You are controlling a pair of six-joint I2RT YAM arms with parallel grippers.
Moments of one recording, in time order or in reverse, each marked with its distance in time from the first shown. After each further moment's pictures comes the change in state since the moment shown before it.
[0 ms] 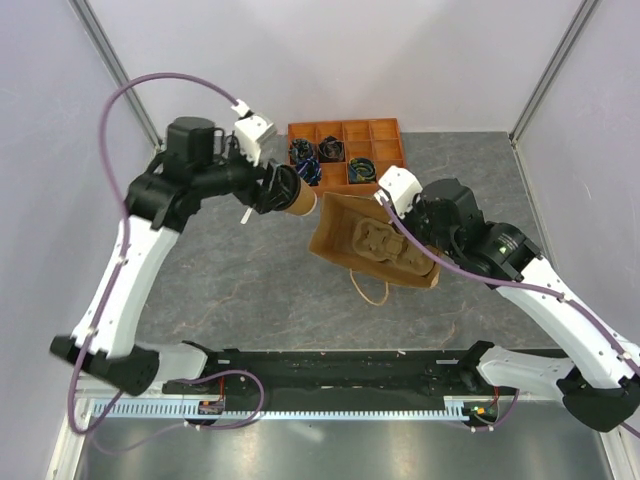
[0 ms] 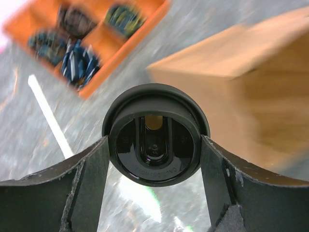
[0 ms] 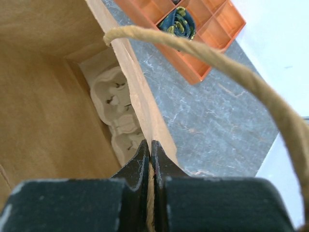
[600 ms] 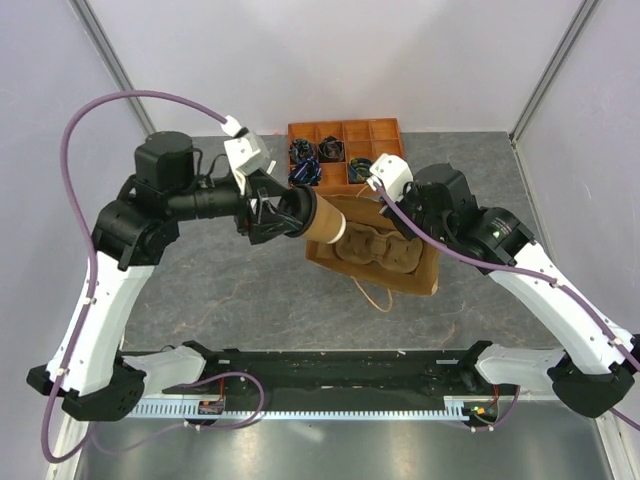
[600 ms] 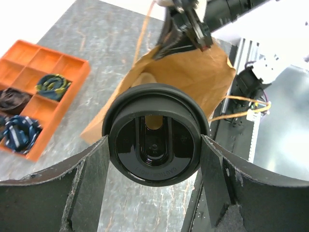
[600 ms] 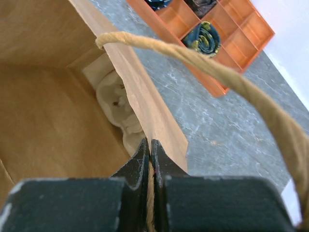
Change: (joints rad) left arm -0.087 -0.180 0.056 -0.026 0.313 -0.014; right arm 0.000 0.095 0.117 -0.038 -0.106 0.077
